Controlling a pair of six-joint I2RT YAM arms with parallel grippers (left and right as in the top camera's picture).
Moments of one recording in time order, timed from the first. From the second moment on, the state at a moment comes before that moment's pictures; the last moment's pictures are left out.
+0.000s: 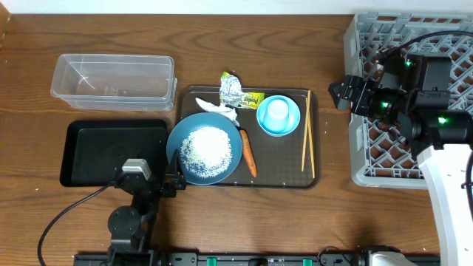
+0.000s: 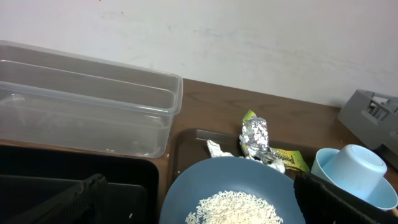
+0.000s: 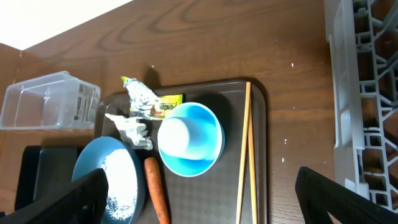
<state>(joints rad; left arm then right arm) -0.05 0.01 0.02 -0.11 0.07 -0.25 0.01 1.32 1.27 -0.79 -0.39 0.33</state>
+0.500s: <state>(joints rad) -0.05 0.01 0.02 -0.11 0.07 -0.25 0.28 1.32 1.27 -0.78 -0.21 0.33</state>
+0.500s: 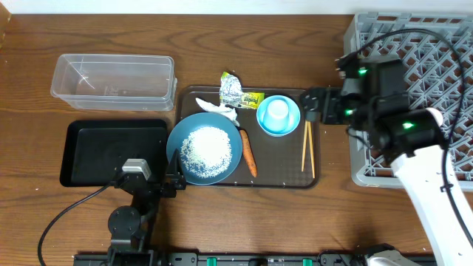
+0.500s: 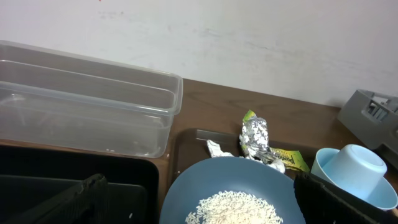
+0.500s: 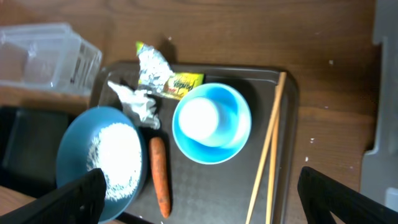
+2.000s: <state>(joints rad) -0.05 0.01 0.02 -0.11 0.07 -0.25 0.53 1.83 1.27 -0.51 0.11 0.38</state>
